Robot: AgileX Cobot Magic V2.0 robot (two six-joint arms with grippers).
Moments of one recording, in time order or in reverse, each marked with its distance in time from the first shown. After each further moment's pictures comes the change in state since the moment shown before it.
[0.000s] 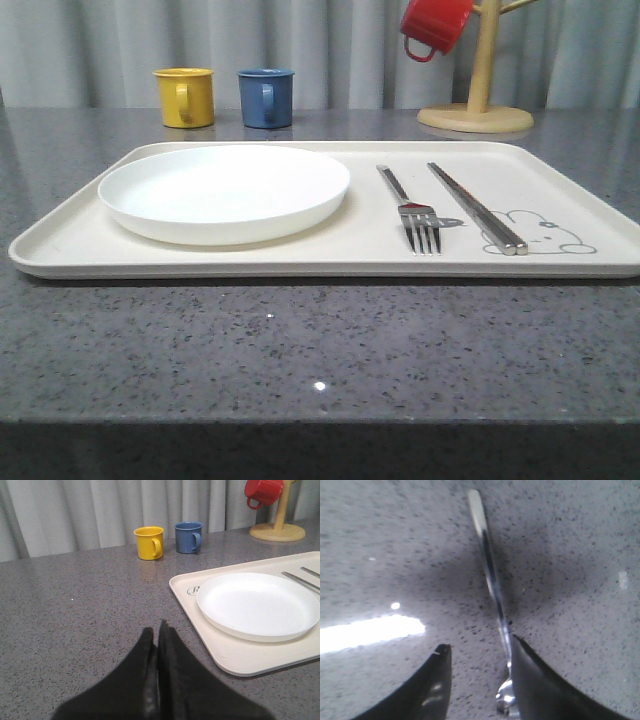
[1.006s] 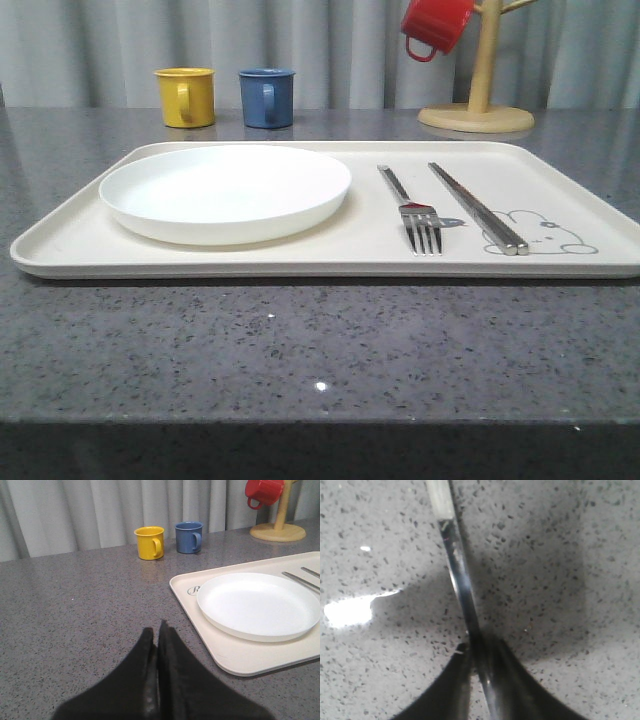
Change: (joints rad) left arm 0.000 0.000 0.000 0.000 0.000 0.000; right arm -0.098 0.140 0.000 0.103 -0.025 -0.059
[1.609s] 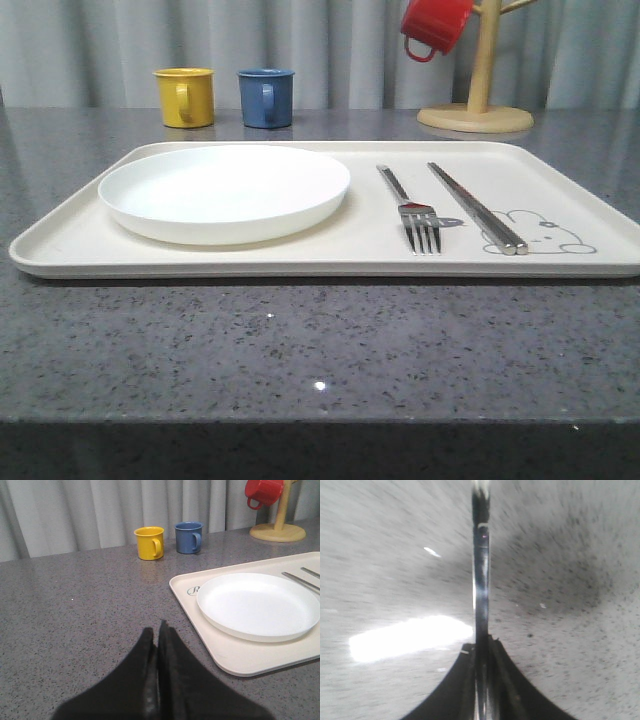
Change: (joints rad) left arm 0.000 0.000 0.000 0.000 0.000 0.000; right arm 0.033 -0.141 -0.032 0.081 0.016 0.044
